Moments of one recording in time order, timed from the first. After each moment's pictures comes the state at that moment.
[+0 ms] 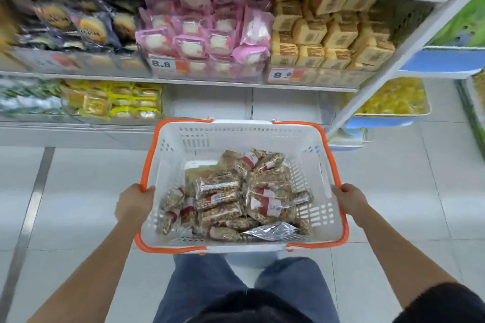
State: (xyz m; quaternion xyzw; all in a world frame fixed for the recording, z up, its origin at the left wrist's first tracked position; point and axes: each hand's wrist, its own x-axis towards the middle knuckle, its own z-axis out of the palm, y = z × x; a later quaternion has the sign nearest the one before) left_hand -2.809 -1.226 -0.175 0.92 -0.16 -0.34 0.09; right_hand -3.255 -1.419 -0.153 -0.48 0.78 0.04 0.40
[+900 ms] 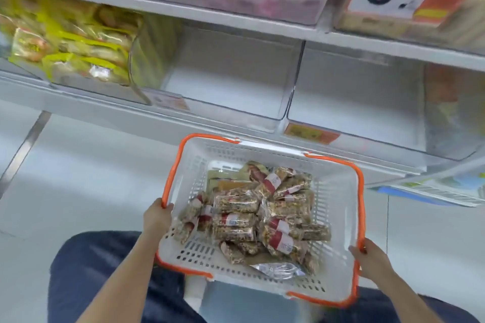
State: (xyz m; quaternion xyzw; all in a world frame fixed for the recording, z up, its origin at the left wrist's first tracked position) left_hand -2.864 -1.306 -0.524 0.93 -0.06 -0.34 0.14; right_hand -3.275 -1.522 -0.518 -0.55 0.71 0.19 0.40
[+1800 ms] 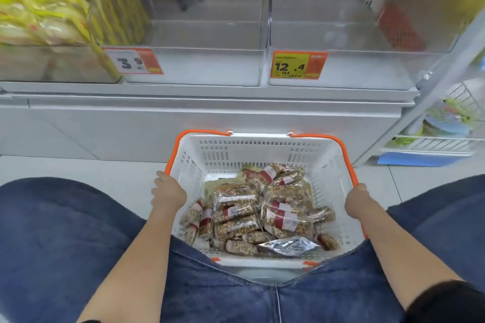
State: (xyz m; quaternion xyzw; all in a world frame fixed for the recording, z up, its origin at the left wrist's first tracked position) left_hand -2.865 -1.346 -0.641 0.94 -0.23 -0.24 0.04; right_hand -3.241 -1.515 -0.658 -0.52 0.80 0.04 0.29
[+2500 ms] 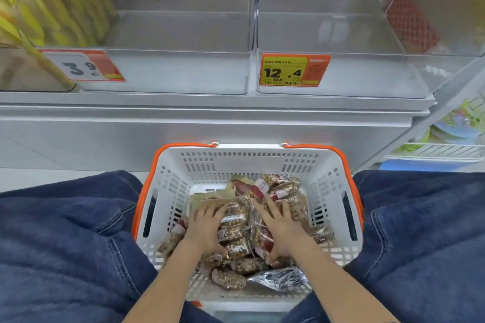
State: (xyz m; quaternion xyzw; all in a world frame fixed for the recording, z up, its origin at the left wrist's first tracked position) left_hand -2.935 -1.380 -0.716 0.74 -0.58 -0.30 -0.14; right_hand -3.133 -1.471 -0.689 -0.83 0.38 0.30 0.29
